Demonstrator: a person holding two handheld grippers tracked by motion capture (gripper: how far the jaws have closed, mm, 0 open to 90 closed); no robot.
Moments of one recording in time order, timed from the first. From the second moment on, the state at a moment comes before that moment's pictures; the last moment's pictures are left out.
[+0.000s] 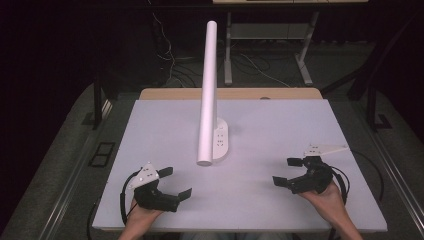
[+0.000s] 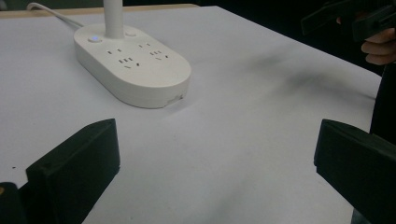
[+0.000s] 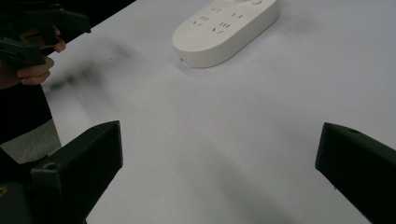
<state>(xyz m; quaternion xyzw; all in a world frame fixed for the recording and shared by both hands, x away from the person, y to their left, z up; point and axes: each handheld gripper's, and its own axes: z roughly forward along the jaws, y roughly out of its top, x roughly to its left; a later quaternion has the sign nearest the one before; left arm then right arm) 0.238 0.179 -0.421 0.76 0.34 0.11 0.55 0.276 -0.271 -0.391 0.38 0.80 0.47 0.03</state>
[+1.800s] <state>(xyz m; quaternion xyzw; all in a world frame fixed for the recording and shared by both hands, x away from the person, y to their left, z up) 0.238 0.182 -0.420 0.76 0.34 0.11 0.55 0.364 -0.200 -0.355 0.35 0.83 0.43 0.02</state>
